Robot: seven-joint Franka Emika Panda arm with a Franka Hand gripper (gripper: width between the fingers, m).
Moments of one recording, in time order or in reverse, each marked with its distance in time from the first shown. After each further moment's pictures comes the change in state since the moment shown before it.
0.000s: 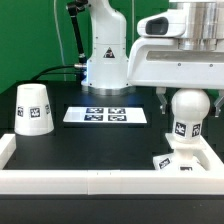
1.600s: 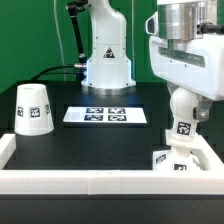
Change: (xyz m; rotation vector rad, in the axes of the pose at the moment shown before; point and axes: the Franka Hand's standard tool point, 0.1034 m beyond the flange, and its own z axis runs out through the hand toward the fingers) arm -0.004 -0.001 -0.002 0.069 -0.082 1.088
